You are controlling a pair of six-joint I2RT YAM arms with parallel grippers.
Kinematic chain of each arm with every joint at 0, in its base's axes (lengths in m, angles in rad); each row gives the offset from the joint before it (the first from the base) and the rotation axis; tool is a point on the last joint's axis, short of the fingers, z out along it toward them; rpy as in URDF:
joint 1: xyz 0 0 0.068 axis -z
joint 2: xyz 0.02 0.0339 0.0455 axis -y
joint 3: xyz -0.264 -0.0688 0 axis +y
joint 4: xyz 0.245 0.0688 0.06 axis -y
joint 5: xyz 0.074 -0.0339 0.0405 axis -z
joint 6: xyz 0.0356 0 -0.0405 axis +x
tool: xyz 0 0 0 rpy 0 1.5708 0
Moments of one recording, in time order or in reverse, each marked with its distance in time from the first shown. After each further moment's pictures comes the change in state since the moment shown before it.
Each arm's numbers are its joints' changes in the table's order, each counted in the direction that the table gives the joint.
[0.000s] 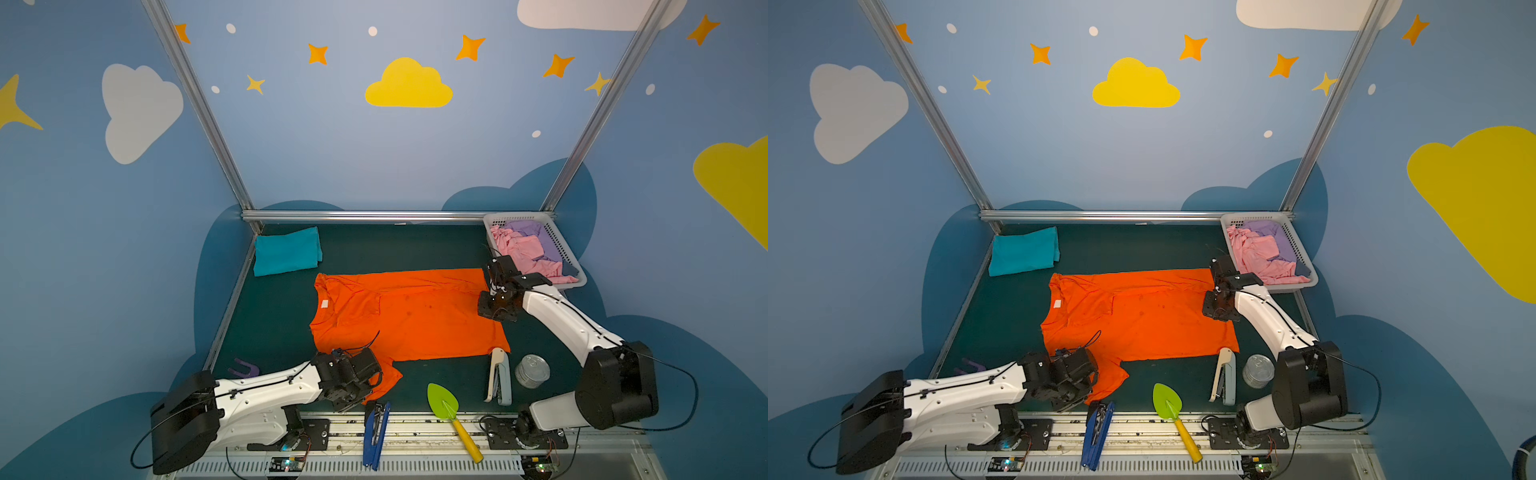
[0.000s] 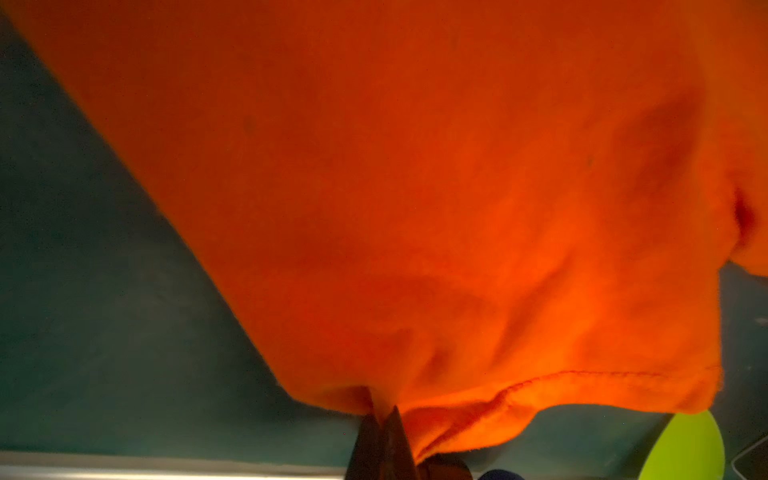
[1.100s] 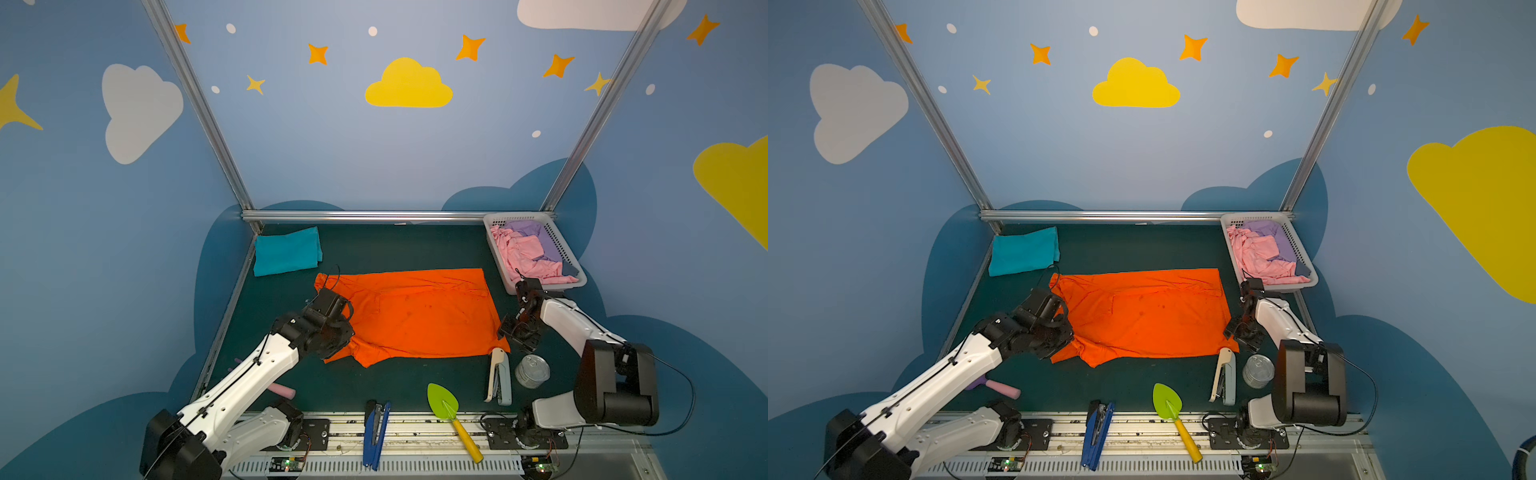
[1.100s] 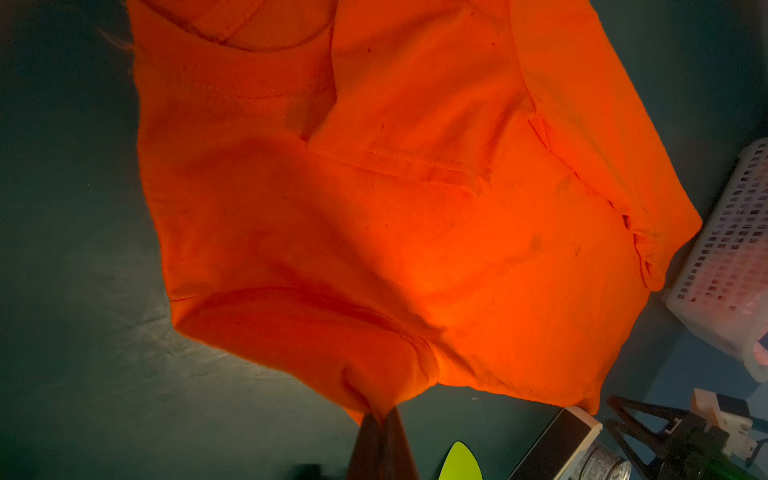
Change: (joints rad) left arm -0.533 0.034 -0.329 -0.149 0.039 0.383; right arm 0.283 0.001 0.213 -0.022 -0.094 0.079
